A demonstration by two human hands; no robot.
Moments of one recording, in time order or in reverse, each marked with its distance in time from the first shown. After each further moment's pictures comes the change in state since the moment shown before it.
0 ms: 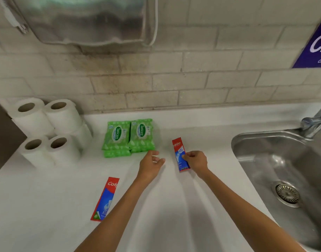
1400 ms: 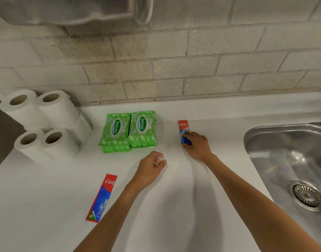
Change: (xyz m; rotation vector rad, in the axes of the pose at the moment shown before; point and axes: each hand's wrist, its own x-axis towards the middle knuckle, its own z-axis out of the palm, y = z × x) left_hand 0.007 -0.012 0.002 0.164 -0.055 0.053; right_hand 0.083 0.010 0.006 -0.691 -0.140 -0.480
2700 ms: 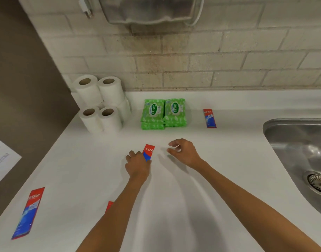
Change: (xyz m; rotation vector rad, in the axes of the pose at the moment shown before) left_hand -0.102 -0.077 -0.082 0.690 0.313 -0.352; right_hand -0.126 -0.162 0.037 0.419 -0.048 -0.093
